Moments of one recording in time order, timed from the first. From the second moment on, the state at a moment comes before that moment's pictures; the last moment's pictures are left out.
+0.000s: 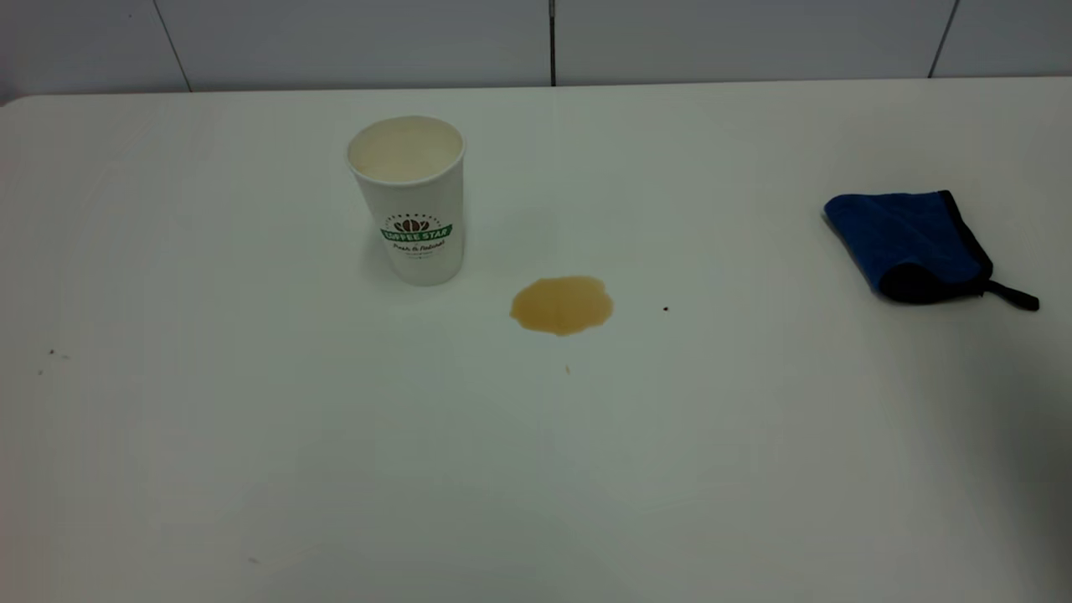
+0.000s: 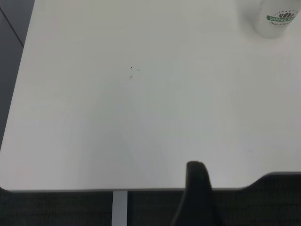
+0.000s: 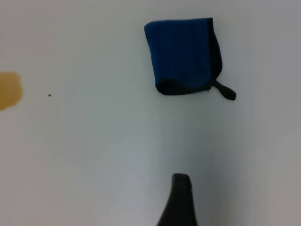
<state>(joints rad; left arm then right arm) 0.01 -0.02 -0.49 -0.01 1.13 0.02 -0.03 1.29 -0.85 0.00 0.62 0.06</state>
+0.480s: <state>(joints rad) 0.01 -0.02 -0.49 -0.01 1.13 0.02 -0.03 2.18 -1.39 0.16 0.59 -0.13</state>
